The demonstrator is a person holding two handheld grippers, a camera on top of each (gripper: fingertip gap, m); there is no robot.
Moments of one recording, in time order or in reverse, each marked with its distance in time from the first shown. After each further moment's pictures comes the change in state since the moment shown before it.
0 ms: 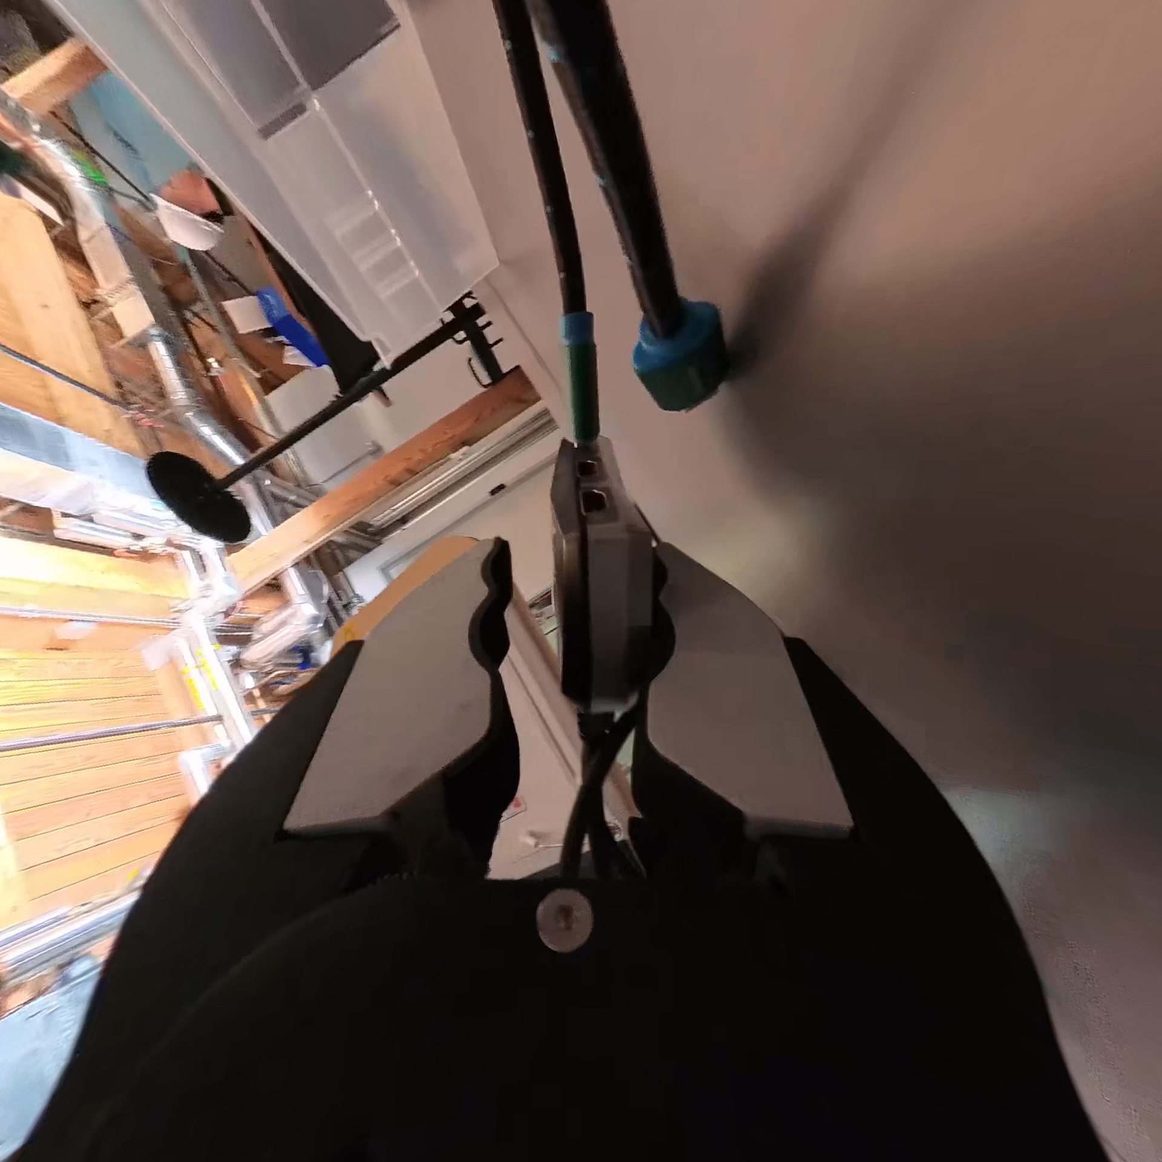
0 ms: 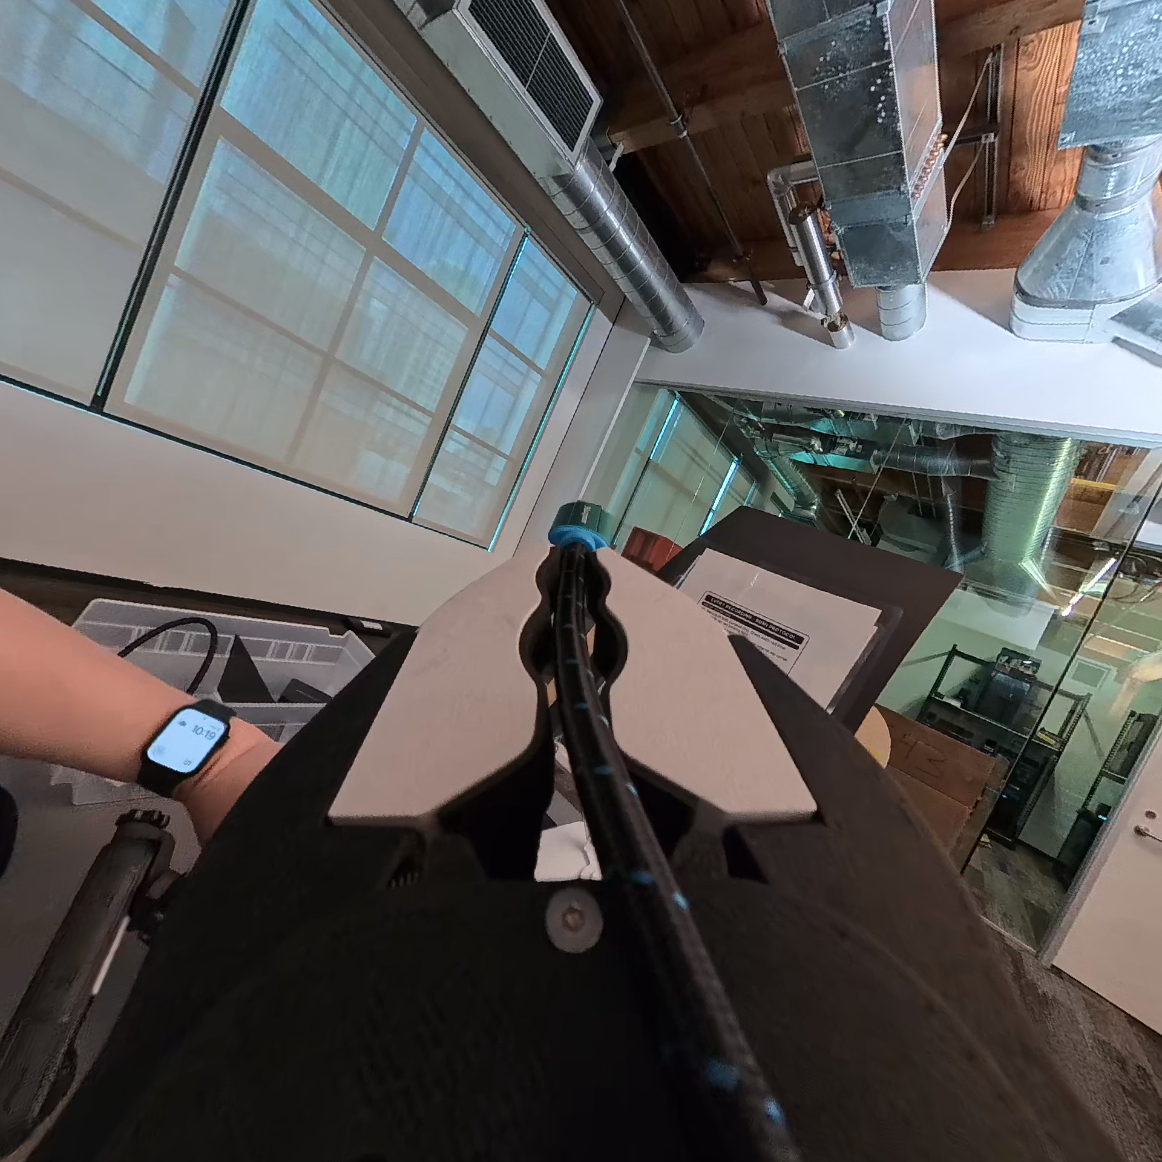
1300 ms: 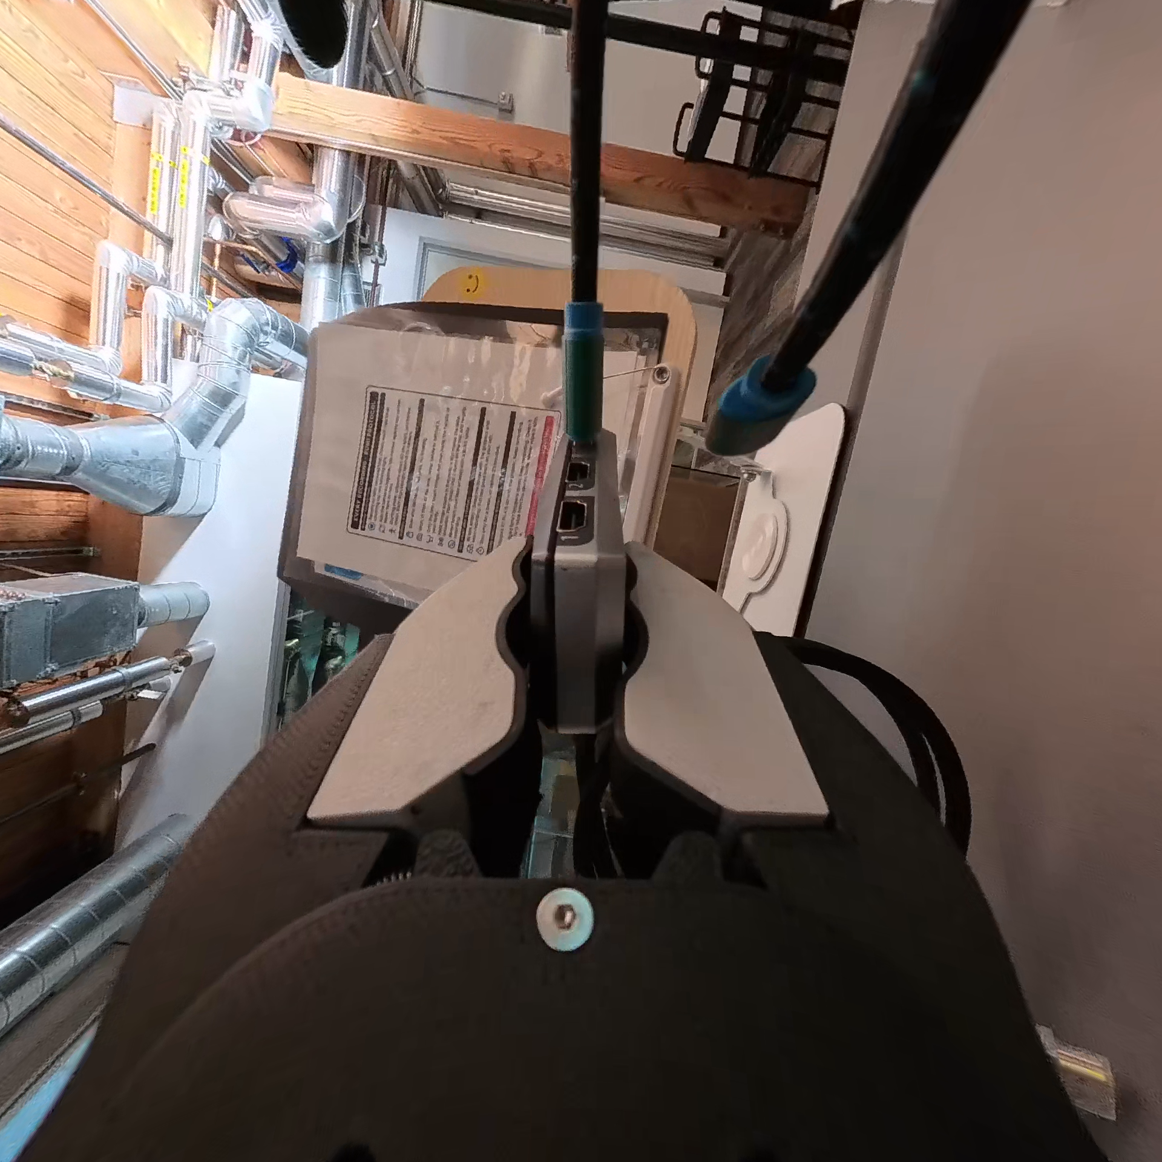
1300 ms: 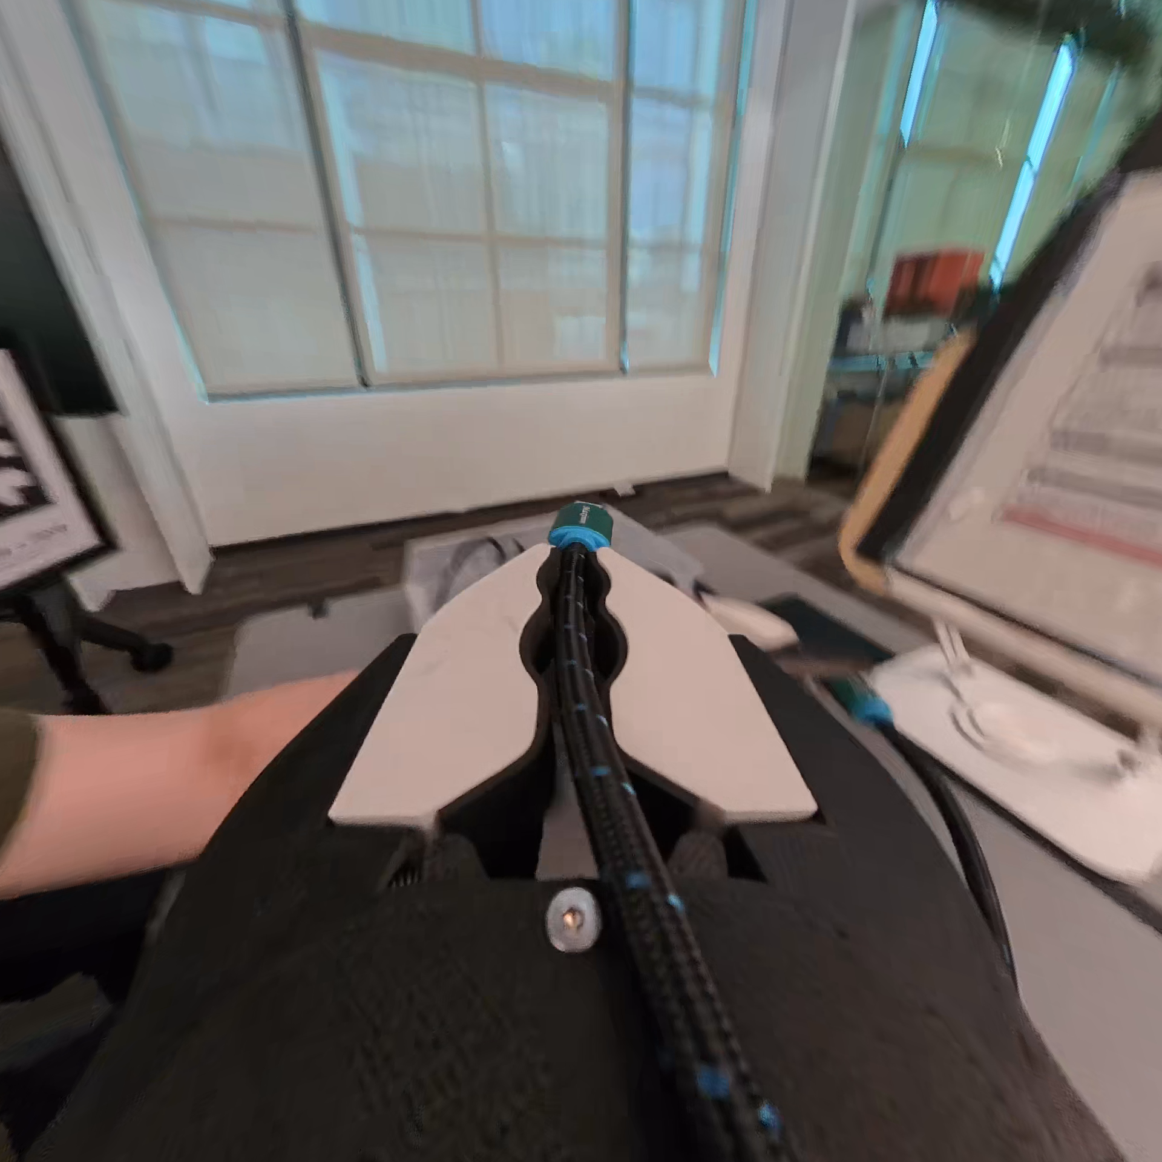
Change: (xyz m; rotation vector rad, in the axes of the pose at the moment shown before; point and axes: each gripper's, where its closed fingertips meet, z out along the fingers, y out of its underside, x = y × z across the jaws) left arm -0.075 0.109 -0.040 -0.296 -0.284 -0.697; right arm -0.105 0.067 0.037 -0.330 -0.249 0.526
